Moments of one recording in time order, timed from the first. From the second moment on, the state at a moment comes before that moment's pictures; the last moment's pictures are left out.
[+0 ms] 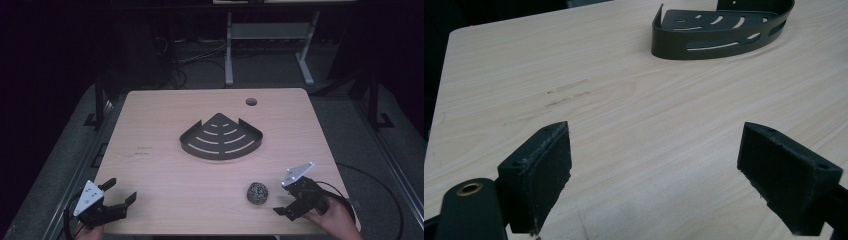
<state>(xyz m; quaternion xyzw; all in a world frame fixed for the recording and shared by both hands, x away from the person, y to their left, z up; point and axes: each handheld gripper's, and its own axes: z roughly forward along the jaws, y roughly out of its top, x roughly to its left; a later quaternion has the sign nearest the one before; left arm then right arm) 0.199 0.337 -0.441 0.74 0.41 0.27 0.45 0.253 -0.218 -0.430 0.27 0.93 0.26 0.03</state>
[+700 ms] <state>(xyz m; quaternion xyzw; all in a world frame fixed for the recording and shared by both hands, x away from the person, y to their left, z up) 0.199 0.339 -0.439 0.74 0.41 0.28 0.46 0.268 -0.184 -0.431 0.23 0.94 0.24 0.02</state>
